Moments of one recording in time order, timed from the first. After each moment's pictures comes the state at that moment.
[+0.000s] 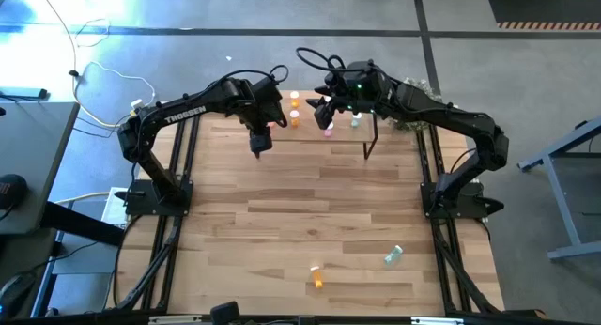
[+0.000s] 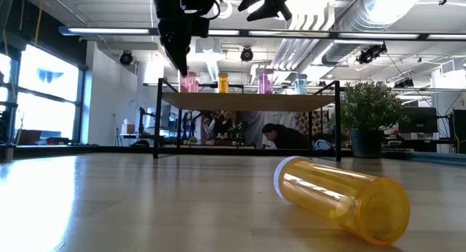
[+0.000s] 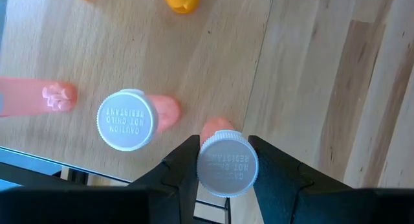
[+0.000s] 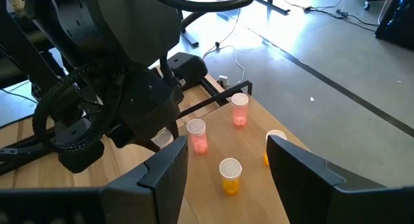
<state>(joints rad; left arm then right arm) 0.60 1.67 1.60 -1.18 -0.04 0.29 -0.35 1.56 1.65 -0.51 0.11 0.16</state>
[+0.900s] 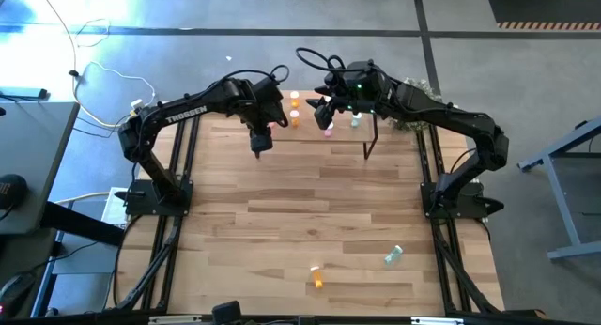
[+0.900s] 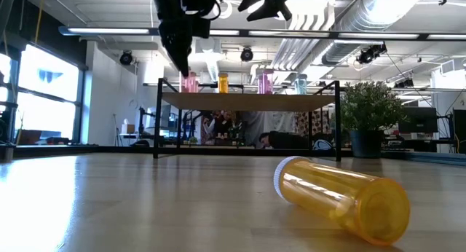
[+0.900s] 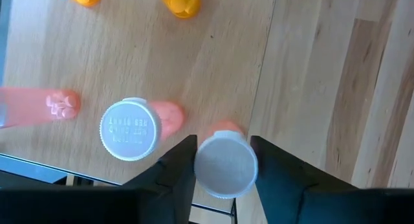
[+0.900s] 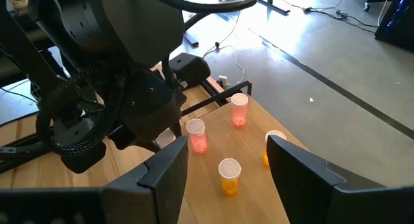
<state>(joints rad) 0.60 1.67 1.59 -1.16 -0.04 0.32 -0.35 1.56 1.65 -0.51 0.11 0.15</state>
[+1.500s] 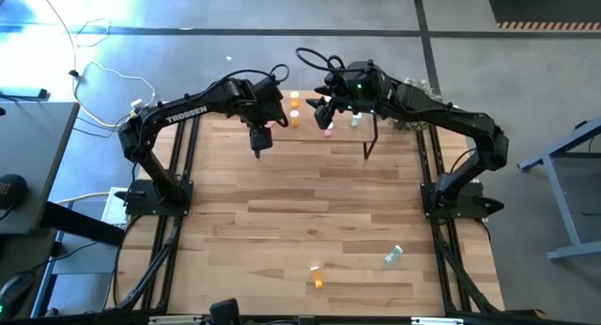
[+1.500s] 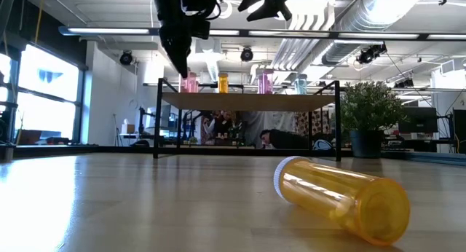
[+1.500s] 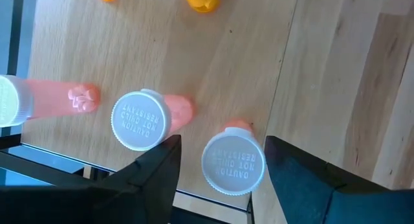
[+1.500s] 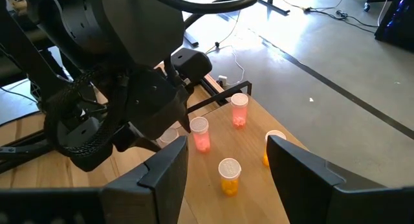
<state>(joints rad) 0.60 1.67 1.59 -1.15 -0.10 0.32 -0.35 1.56 1.65 -0.51 0.11 0.15</state>
